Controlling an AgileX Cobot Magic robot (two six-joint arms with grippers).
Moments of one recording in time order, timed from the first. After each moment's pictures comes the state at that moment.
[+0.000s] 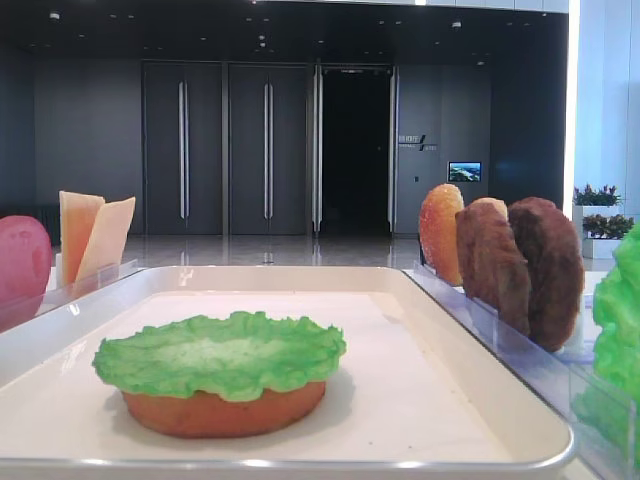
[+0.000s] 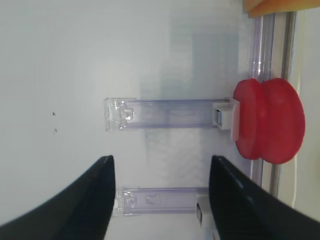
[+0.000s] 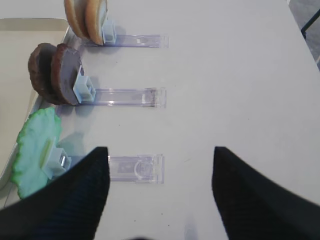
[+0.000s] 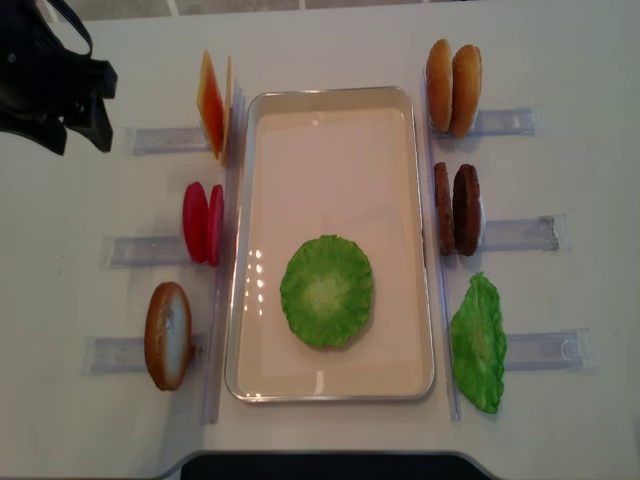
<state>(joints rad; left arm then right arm) -0.04 1.54 -1.33 0.05 1.22 -0.07 0.07 -0.01 -0.50 0.06 1.14 -0.04</state>
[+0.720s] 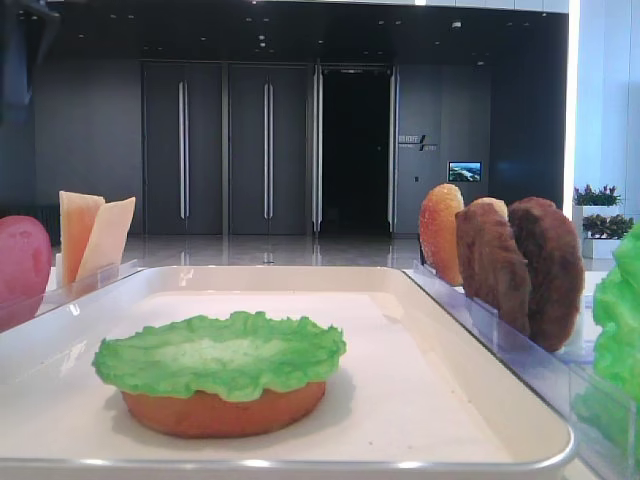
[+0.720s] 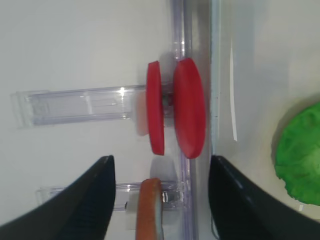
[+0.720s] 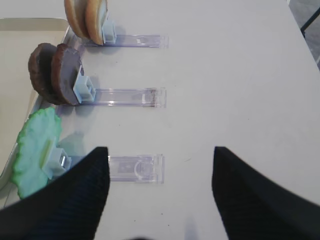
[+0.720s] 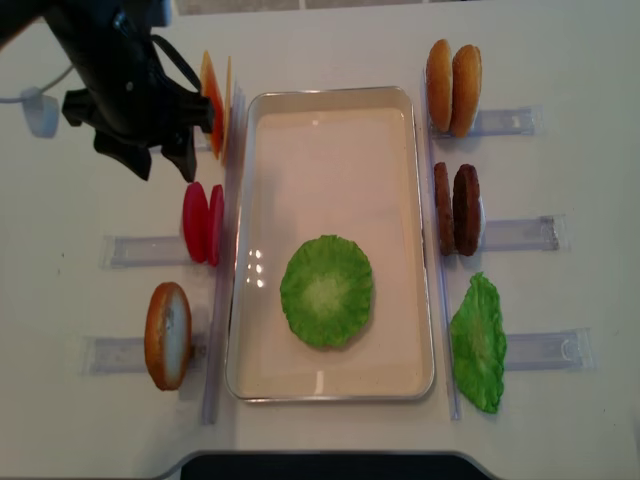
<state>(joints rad) -0.35 1.64 -1.33 0.10 1.21 -0.33 0.07 -0.01 -0.50 0.06 1.14 -0.04</state>
